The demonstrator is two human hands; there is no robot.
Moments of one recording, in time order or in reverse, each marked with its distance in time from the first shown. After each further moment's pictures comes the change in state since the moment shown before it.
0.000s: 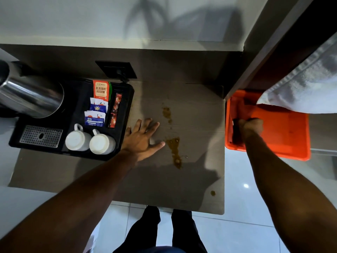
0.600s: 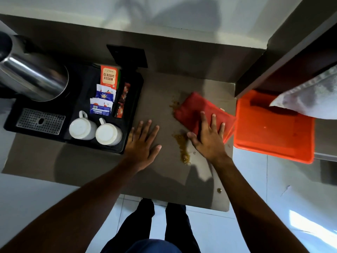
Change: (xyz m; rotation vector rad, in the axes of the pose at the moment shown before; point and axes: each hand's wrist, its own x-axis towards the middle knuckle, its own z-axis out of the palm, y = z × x) left_hand -0.041 -0.020 0.057 -0.055 0.301 0.070; right_hand -0.133 0.035 0.069 -0.927 -0.378 -0.944
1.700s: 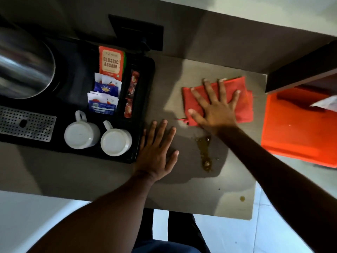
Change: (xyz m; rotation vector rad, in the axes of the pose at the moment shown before) left_hand 0.004 -0.005 0.008 -0.091 0.055 0.001; right_hand 0.111 -0.034 0.015 -0.399 0.048 -0.116
